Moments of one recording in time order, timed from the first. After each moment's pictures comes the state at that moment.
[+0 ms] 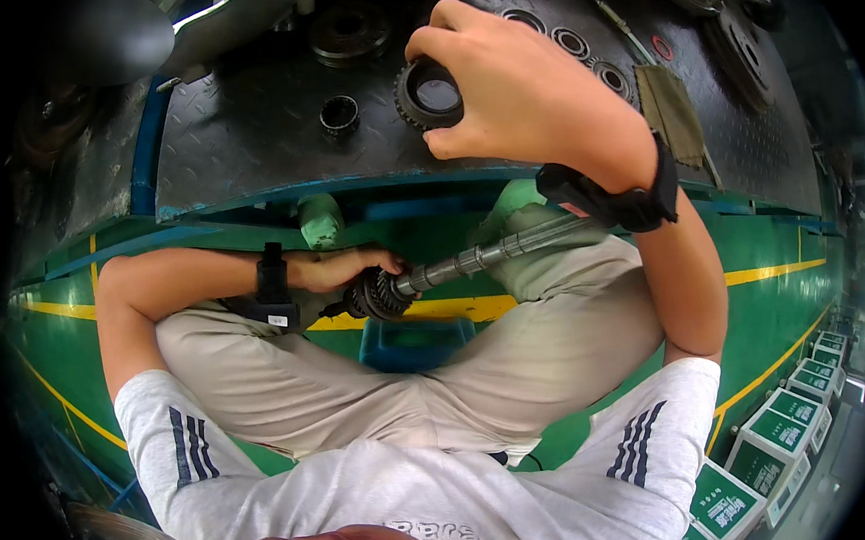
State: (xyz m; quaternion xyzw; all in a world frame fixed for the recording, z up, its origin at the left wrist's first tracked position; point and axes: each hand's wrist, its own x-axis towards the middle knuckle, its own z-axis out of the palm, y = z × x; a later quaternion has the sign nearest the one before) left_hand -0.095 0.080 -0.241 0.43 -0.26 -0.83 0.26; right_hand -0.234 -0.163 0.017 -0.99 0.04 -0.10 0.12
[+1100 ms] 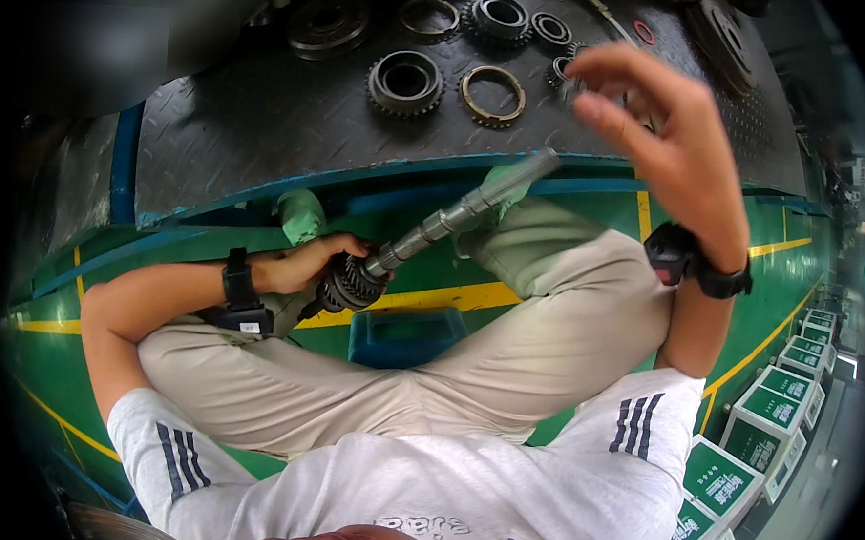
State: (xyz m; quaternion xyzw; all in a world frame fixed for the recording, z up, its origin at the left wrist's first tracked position) left_hand -0.082 0.083 -0.208 0.40 -0.25 -0.83 0.28; right_hand -0.356 -0.173 0.053 -0.92 0.21 -0.17 0.30
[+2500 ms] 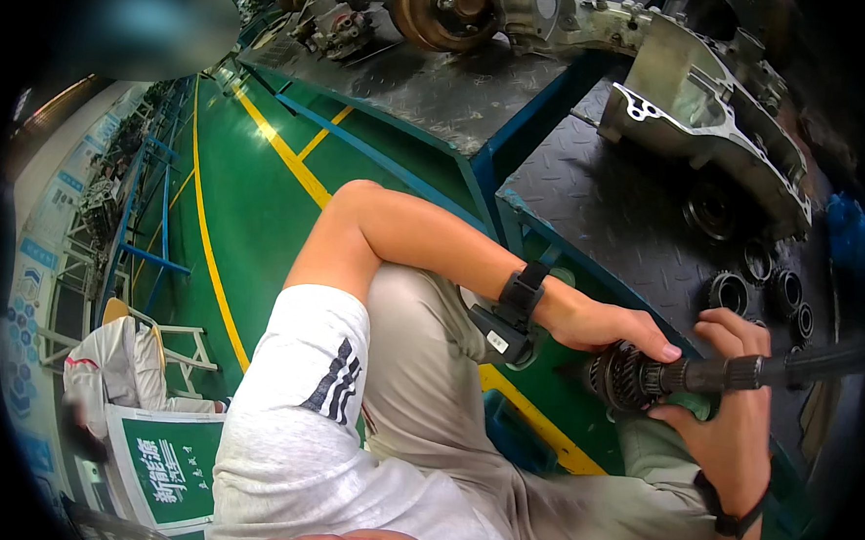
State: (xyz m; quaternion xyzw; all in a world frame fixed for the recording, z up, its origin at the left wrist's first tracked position) left_hand -0.089 0.069 -0.104 0.31 -0.33 -0.75 0.48; right_hand -0.282 -0.066 0.028 -0.92 0.00 -0.15 0.35
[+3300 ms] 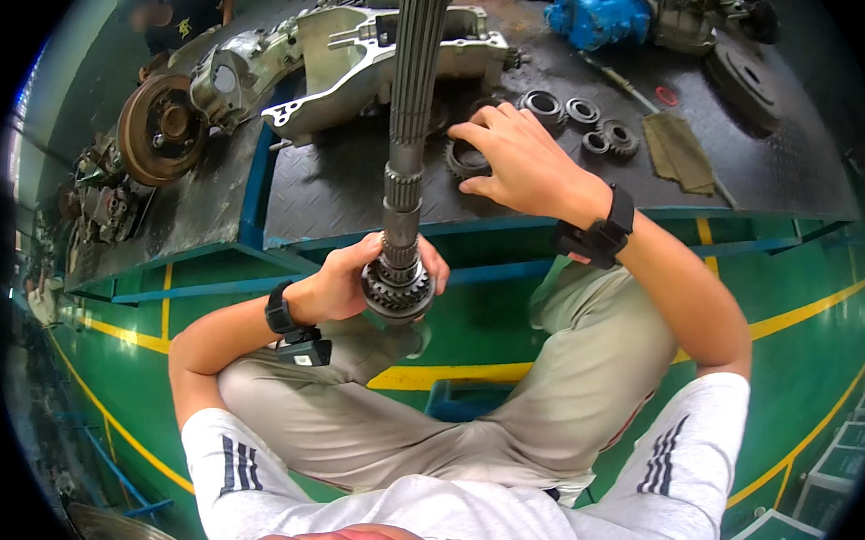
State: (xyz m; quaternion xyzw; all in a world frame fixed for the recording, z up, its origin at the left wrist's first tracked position) left_hand -0.072 0.095 -0.050 0.30 -0.39 -0.70 0.51; right_hand -0.245 -0.153 -0.016 -0.97 0.04 -0.22 0.11
